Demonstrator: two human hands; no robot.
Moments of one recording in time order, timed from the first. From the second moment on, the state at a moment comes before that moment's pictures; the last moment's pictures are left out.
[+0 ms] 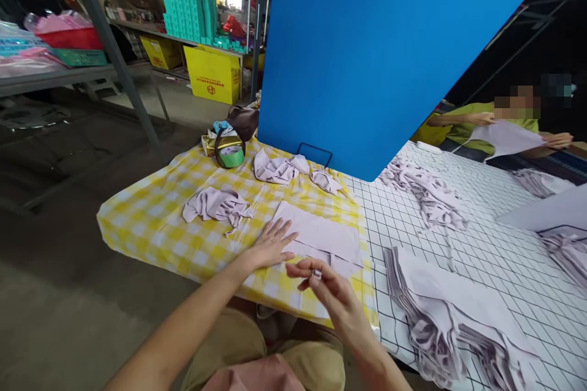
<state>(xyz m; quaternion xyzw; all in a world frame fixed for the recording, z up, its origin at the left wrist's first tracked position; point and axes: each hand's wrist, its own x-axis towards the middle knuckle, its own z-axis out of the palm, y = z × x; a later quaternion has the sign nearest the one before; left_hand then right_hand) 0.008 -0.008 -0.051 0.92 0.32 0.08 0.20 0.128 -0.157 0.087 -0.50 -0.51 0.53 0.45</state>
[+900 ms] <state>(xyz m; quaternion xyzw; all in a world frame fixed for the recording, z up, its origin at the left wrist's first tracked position) 0.006 -0.036 0.063 0.90 0.26 0.33 0.15 0.147 -0.094 0.078 -0.59 -0.48 0.53 0.37</state>
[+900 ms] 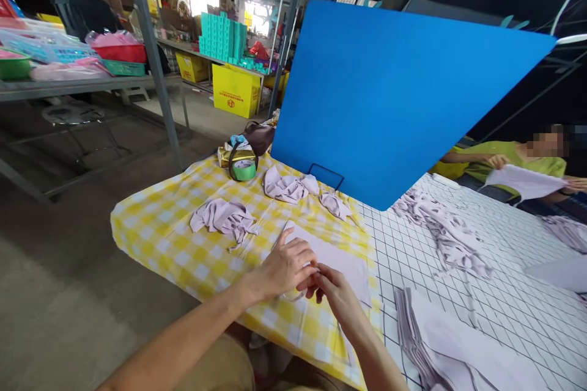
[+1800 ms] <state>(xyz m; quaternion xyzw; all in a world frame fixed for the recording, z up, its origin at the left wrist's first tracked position) 0.032 0.005 0.047 0.74 0.39 0.13 0.54 0.150 -0.092 0.038 -0.61 -0.45 0.44 0.48</state>
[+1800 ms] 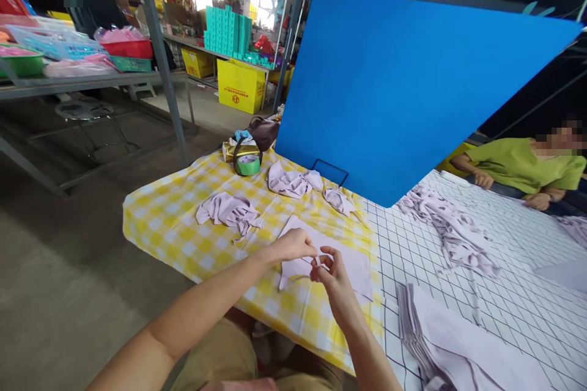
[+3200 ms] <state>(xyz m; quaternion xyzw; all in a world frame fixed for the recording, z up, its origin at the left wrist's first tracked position) 0.048 0.040 -0.028 0.92 0.25 0.11 0.28 0.180 -0.043 -0.002 -0.72 -0.68 0.13 0.03</state>
